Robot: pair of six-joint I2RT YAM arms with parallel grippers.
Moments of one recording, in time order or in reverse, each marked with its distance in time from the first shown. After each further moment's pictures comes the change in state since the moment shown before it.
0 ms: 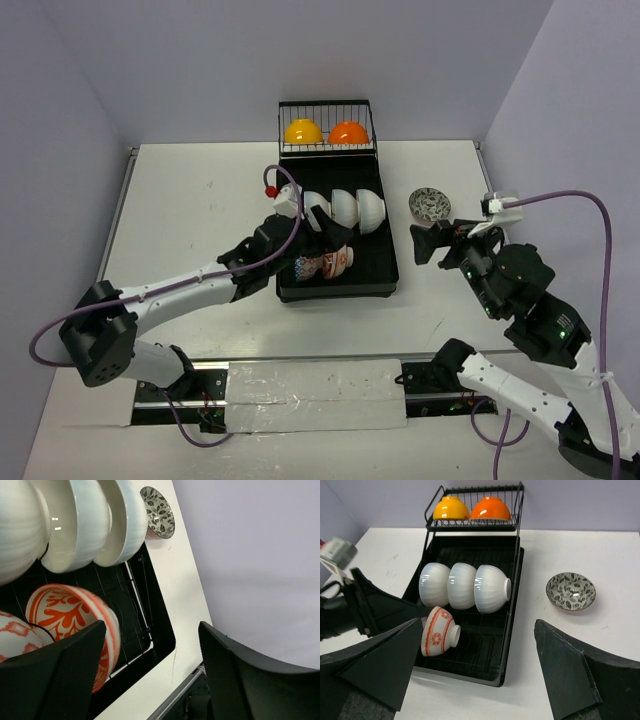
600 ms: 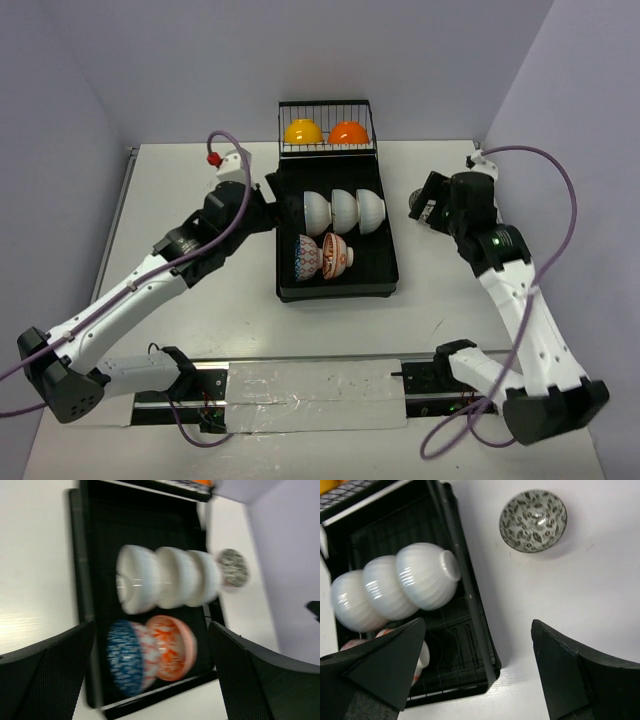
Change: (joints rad) left arm 0.113 -0.232 0.304 -0.631 -0.210 0.236; right arm -0.492 0.403 0.044 -0.073 -0.220 0.265
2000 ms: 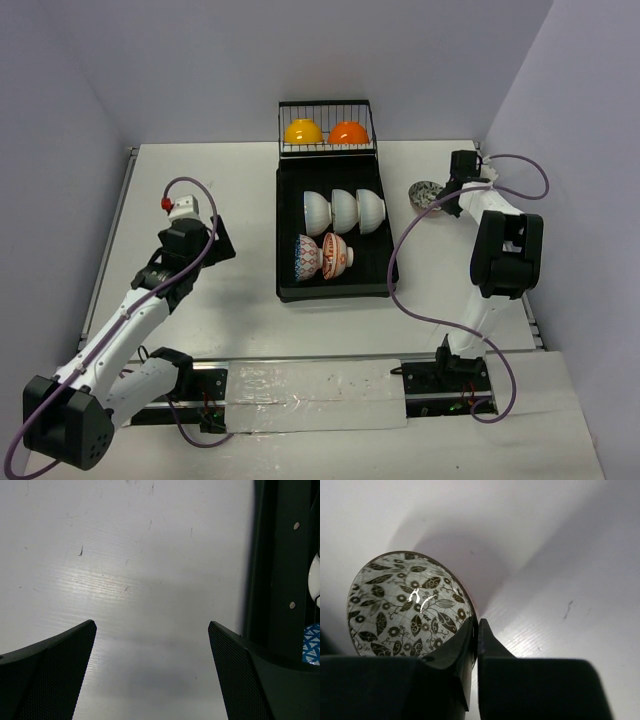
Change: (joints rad) left arm 0.451 -0.233 -0.505 0.002 0.014 0.233; right arm -0.385 0.914 0.153 0.338 -0.019 0.219
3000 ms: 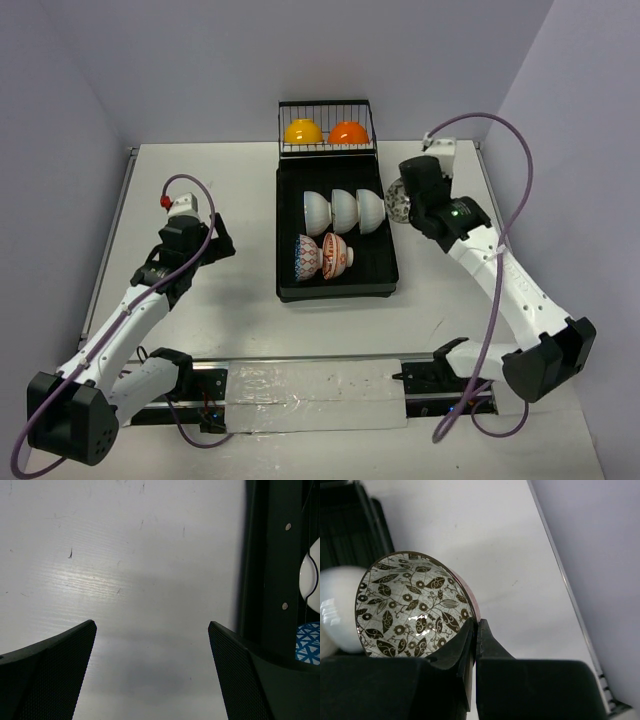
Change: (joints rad) left arm 0.047 0.026 0.002 0.034 0.090 0.008; right arm 0.522 -0.635 -0.033 -0.293 0.470 -0.426
